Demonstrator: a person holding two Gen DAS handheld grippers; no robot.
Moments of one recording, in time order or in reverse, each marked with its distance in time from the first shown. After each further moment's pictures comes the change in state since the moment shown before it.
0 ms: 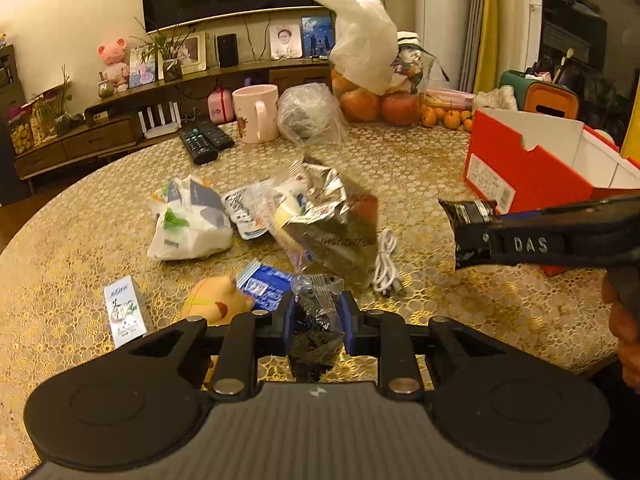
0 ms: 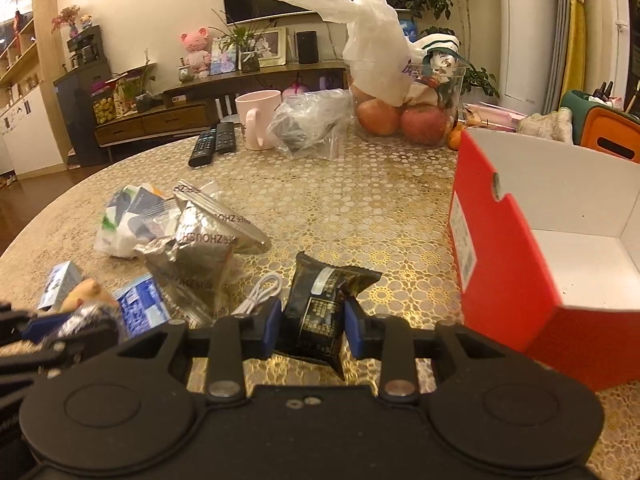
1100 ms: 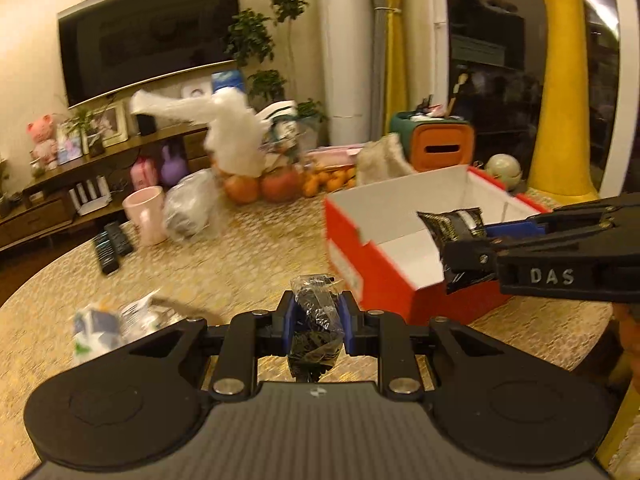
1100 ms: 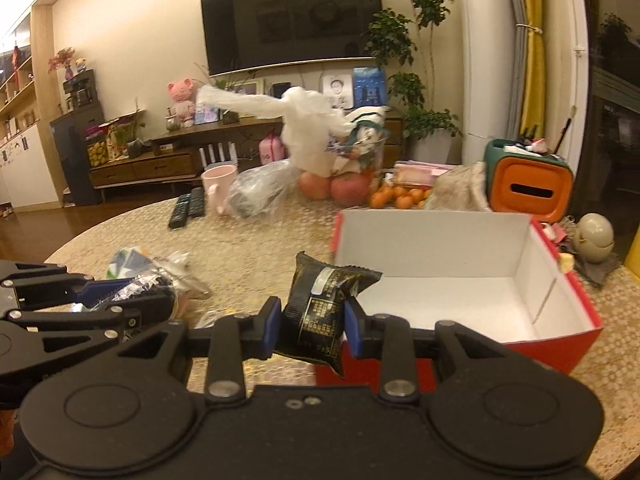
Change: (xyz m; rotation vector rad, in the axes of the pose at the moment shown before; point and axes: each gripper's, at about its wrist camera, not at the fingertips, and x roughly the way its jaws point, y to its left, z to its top) left arm -0.051 -0.125 0.079 0.168 -0.120 -0.179; right arm -0.136 -0.091 0.023 0.034 -0.124 -0.041
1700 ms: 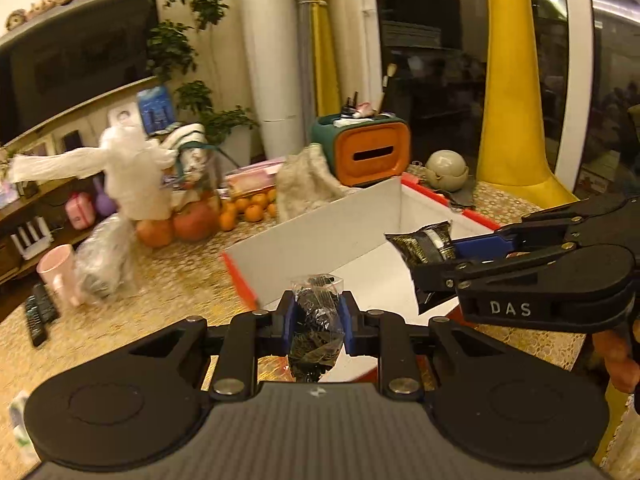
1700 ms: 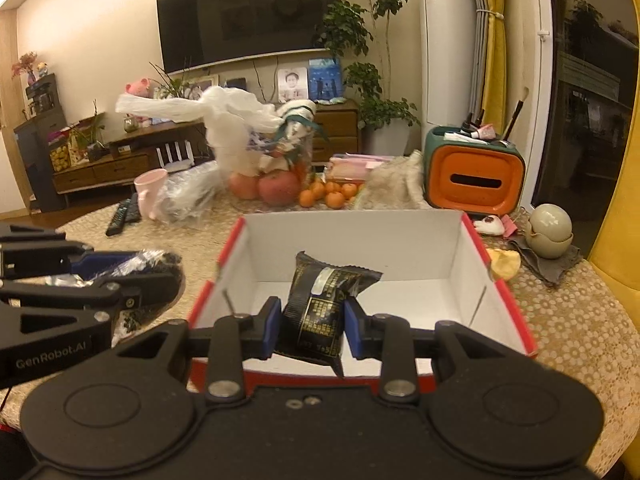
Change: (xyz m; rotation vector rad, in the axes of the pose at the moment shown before) left arm 0.071 -0.066 0.056 0.135 0.015 -0.150; right arm 0.021 -0.086 0.008 0.036 0.028 -0.092
